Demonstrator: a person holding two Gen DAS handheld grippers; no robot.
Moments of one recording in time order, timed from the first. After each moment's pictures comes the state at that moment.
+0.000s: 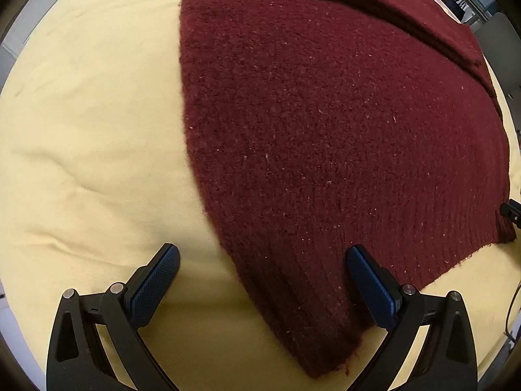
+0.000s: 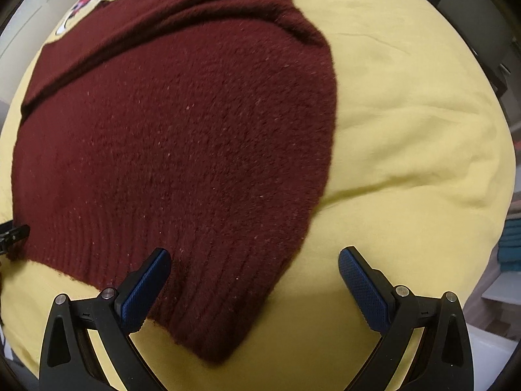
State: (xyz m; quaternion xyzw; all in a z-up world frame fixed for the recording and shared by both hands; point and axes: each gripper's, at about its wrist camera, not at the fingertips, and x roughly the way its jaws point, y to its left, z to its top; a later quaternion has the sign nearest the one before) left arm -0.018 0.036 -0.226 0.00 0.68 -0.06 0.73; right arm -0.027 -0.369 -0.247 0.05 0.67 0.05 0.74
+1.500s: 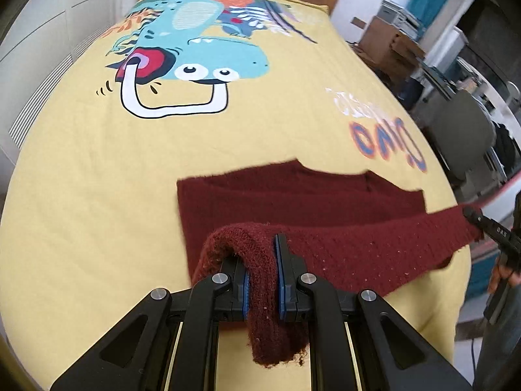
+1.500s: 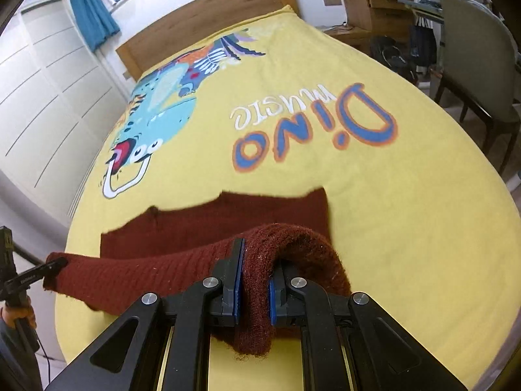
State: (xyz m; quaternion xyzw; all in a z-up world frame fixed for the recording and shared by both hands) left arm 0.178 0.044 -0.062 -0.06 0.51 -0.12 0.85; right arm 0.178 -0.391 -0.108 0.19 0.46 0.07 0.86
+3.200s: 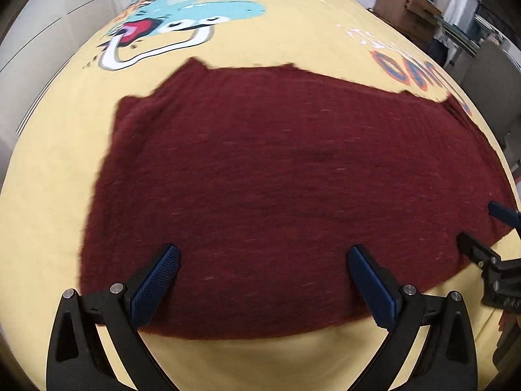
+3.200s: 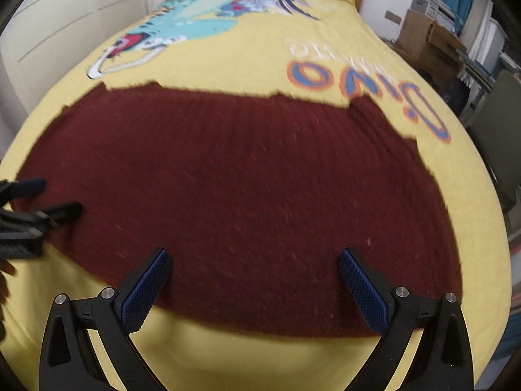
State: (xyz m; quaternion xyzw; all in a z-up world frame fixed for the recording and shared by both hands) left arm 0.151 -0.009 -0.188 0.02 0.54 -0.05 0.84; right arm 0.146 -0.272 -0.213 -0.01 0.51 0.08 0.86
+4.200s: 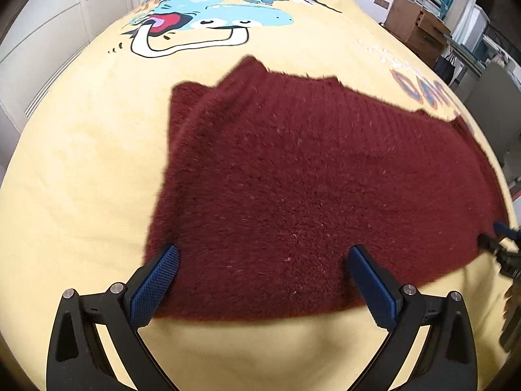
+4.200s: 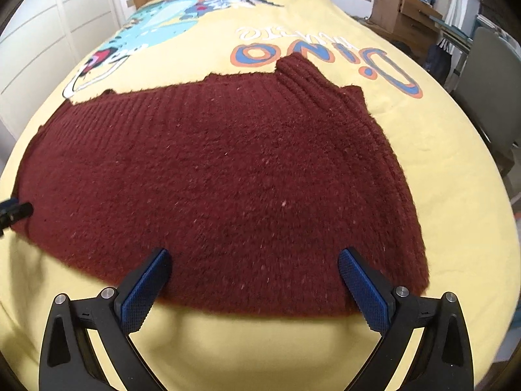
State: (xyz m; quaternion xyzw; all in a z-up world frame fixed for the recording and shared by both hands) left arm 0.137 0.032 -0.169 -0.02 0.53 -0.05 0.85; right arm 0.132 -0.324 -0.216 0.03 0.52 0.06 0.85
